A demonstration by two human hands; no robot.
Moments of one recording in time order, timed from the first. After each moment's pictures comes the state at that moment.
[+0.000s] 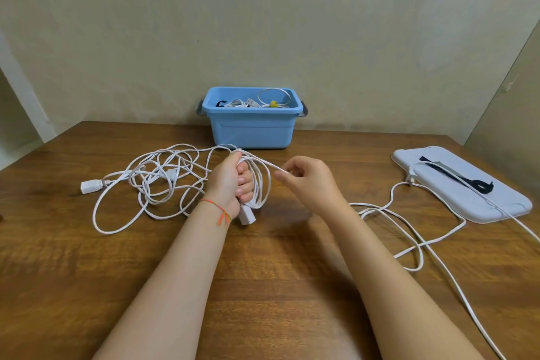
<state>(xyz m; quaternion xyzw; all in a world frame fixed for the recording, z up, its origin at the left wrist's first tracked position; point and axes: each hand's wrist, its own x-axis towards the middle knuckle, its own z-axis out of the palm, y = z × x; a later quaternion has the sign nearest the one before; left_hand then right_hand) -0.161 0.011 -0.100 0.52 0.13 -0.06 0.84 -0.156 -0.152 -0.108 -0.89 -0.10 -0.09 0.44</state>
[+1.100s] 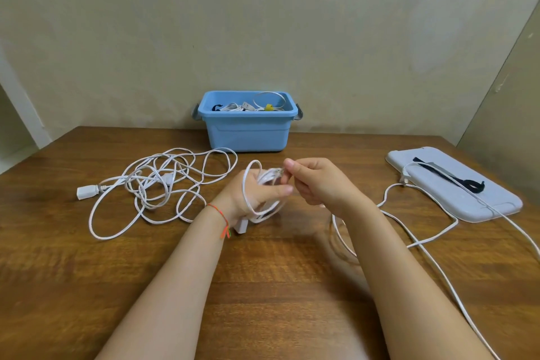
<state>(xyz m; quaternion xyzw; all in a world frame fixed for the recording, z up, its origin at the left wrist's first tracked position) -0.159 -0.001 -0.116 0.77 -0.11 -0.09 0.62 -0.159 -0.179 -0.089 -0.78 -0.15 0.11 0.60</state>
